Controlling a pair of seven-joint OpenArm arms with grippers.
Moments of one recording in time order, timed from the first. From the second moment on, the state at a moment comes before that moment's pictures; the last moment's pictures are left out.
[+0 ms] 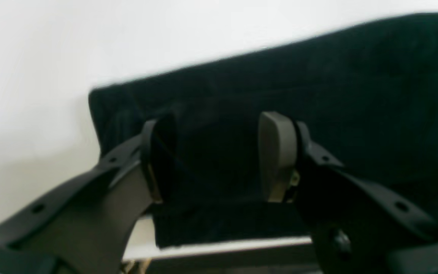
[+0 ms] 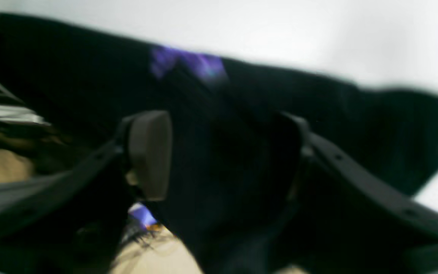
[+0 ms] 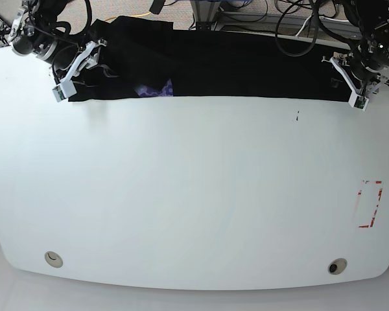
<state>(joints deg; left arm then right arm) 20.5 -12.6 -36.0 102.9 -14.2 -42.8 55.0 -27.0 11.9 33.9 110.4 55.4 41.0 -74.4</state>
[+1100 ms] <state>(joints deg) 5.6 -14.3 -33.4 91.9 -17.2 -42.9 61.6 -5.2 13.5 27.4 81.6 31.1 42.4 -58.6</state>
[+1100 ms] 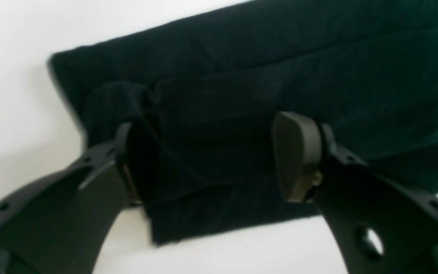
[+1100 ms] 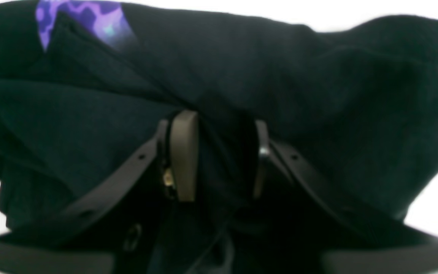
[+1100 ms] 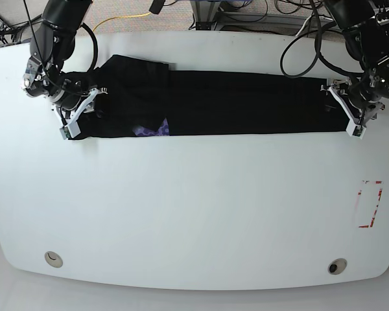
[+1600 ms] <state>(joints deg) 5.2 -23.7 -42.9 82.0 -44.6 -42.8 68.5 -5.6 13.4 27.5 81.4 31.1 41.9 -57.7</state>
